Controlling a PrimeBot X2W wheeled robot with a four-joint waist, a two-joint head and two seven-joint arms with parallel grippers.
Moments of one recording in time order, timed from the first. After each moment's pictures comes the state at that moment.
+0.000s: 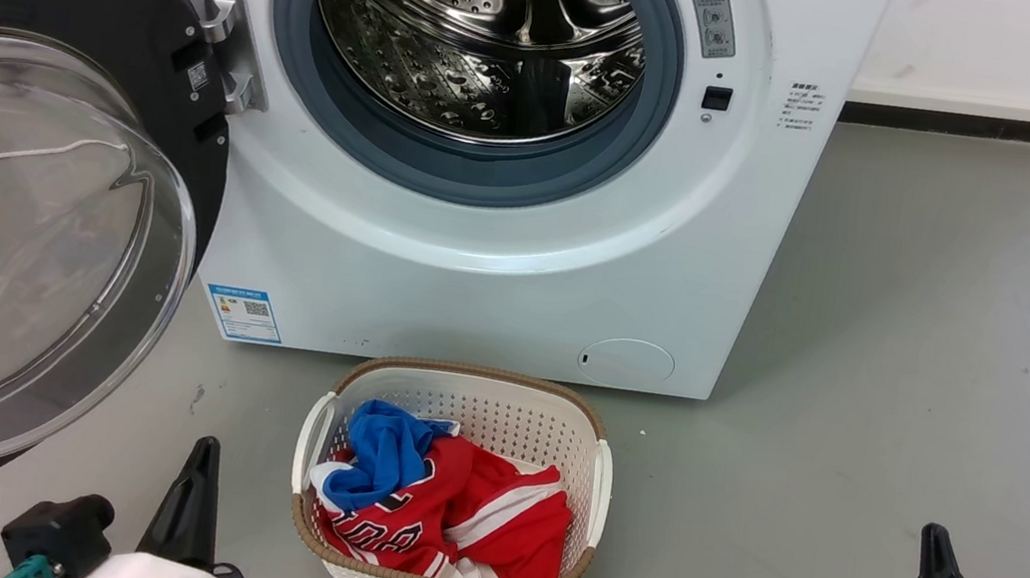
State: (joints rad) left arm 0.06 0.05 0.03 0.16 -0.40 -0.07 -0.18; right arm 0.14 -0.06 -0.05 0.04 0.49 0.13 -0.19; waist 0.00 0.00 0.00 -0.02
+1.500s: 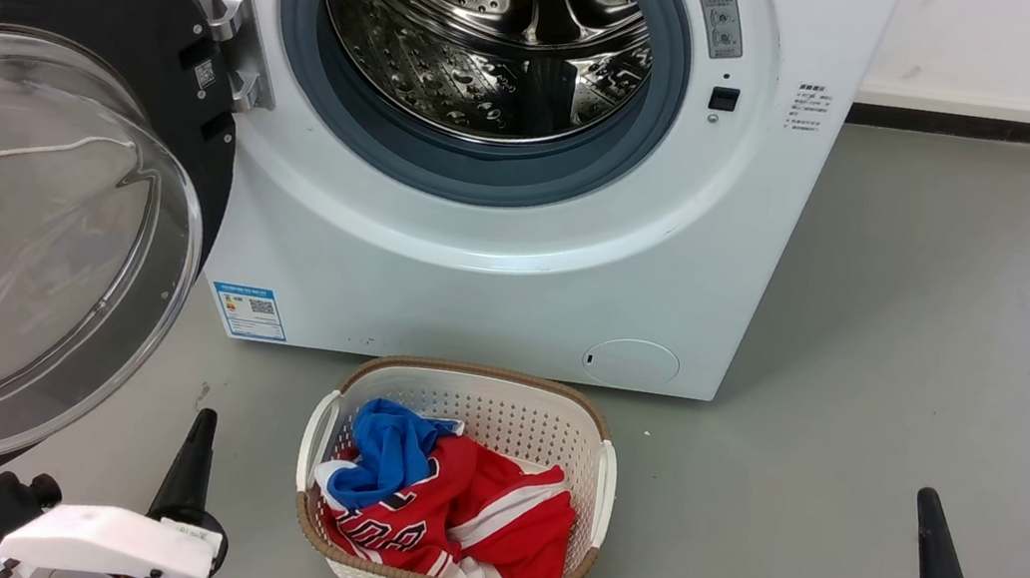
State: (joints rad) left arm -0.03 0.05 0.07 0.20 -1.05 -0.10 -0.02; right arm 0.02 -0.08 -0.05 0.15 1.12 0.13 -0.06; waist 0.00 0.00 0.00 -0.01
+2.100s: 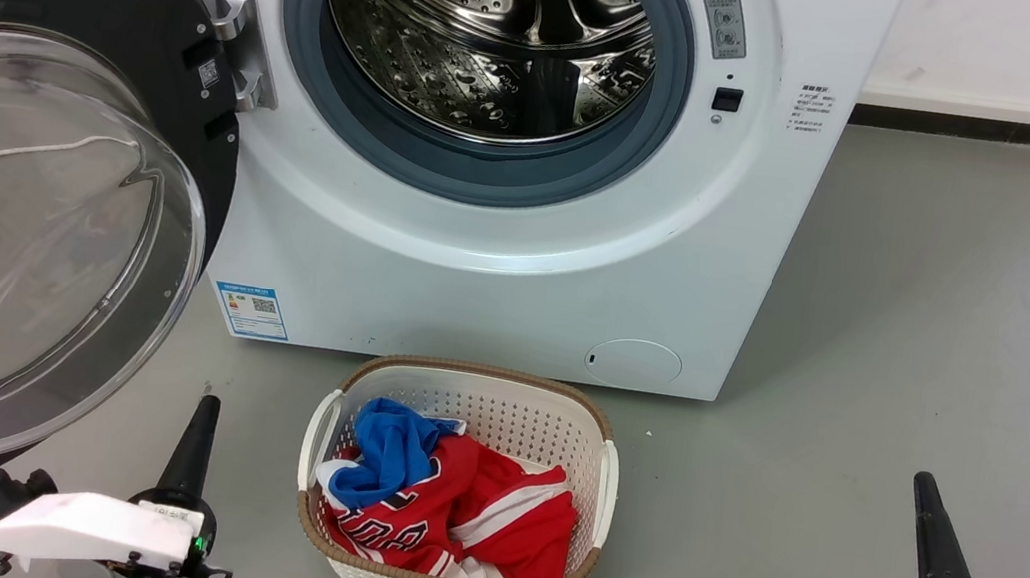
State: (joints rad) left arm -0.05 0.05 0.09 0.22 -1.24 -0.11 0.02; right arm -0.02 -0.08 -0.05 0.18 1.30 0.13 -0.01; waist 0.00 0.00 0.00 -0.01
